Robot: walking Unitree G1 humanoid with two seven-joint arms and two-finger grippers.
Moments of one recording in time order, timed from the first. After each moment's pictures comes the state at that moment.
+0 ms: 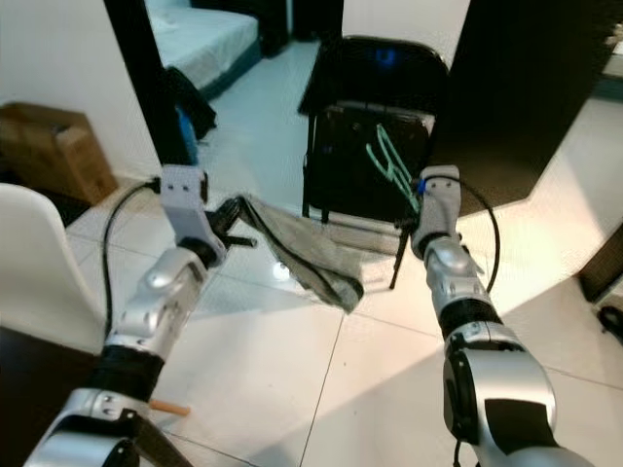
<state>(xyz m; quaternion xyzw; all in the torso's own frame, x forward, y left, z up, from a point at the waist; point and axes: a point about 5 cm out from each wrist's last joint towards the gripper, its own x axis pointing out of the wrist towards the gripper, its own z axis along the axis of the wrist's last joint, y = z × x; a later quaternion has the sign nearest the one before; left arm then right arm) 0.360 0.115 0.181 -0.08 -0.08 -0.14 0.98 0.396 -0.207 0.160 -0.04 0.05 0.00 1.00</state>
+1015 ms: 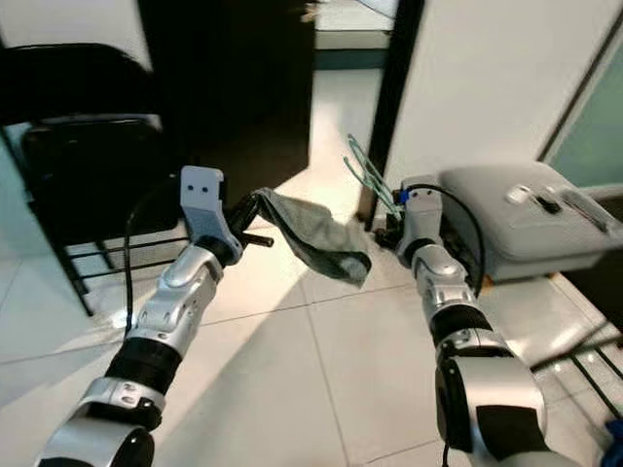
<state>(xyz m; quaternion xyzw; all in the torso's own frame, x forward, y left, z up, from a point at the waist) 0.363 0.104 0.168 -0.08 -0.08 -0.15 0.98 0.387 -0.202 0.138 -0.05 0.07 0.04 1.00</state>
